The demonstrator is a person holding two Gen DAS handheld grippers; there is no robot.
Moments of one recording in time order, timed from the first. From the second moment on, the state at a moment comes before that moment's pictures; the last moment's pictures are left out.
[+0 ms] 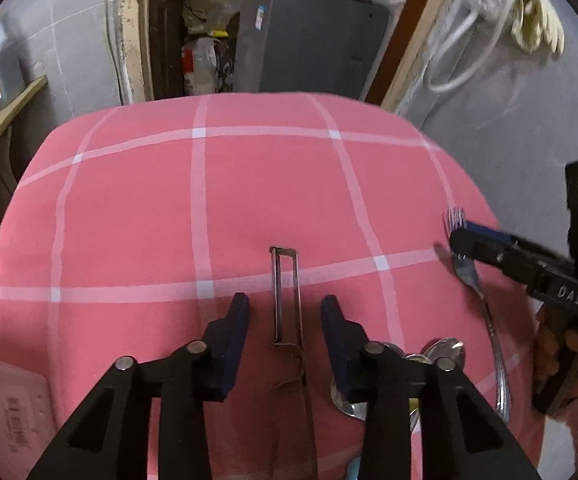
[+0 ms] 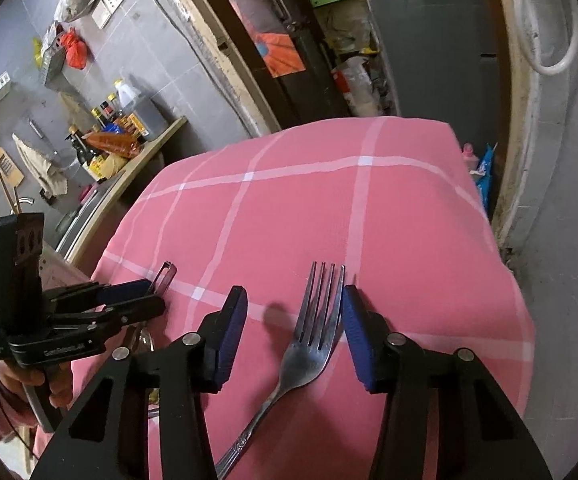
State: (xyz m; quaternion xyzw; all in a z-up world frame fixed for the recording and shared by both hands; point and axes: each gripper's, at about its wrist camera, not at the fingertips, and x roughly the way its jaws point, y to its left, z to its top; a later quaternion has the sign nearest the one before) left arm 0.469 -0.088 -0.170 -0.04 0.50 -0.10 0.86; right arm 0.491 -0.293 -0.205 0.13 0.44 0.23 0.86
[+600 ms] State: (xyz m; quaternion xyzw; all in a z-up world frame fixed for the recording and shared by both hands) left arm 0.445 -0.085 -0.152 -0.06 0.50 -0.13 0.85; right arm 0.453 -0.300 -0.186 0.17 0.42 0.20 0.87
